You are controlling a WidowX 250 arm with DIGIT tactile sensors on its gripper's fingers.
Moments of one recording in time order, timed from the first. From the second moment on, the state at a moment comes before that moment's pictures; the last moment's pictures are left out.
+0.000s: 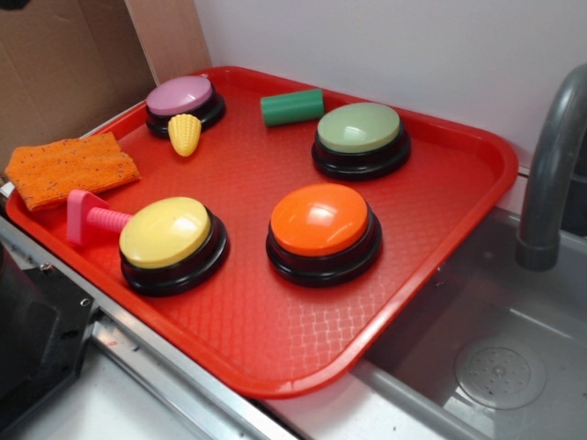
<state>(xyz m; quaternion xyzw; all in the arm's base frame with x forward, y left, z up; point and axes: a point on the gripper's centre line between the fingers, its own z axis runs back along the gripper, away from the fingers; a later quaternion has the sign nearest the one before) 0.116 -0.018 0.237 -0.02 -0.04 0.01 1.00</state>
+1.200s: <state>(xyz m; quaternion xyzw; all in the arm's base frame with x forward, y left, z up) 0.227 0.059 0.124 0.03 -0.05 0.24 0.97</state>
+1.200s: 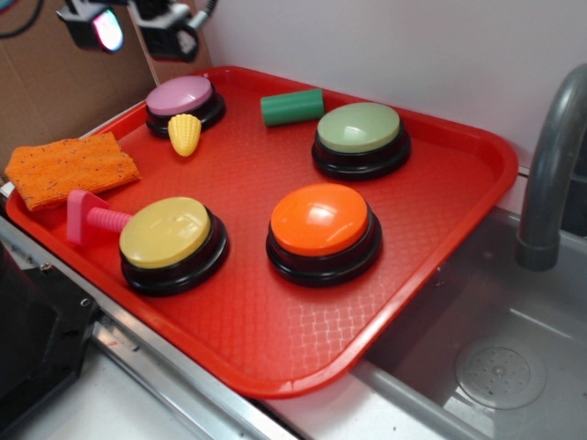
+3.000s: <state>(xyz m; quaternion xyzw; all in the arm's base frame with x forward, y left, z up) 0.244 0.109 0.021 0.08 -0.06 0.41 0.91</state>
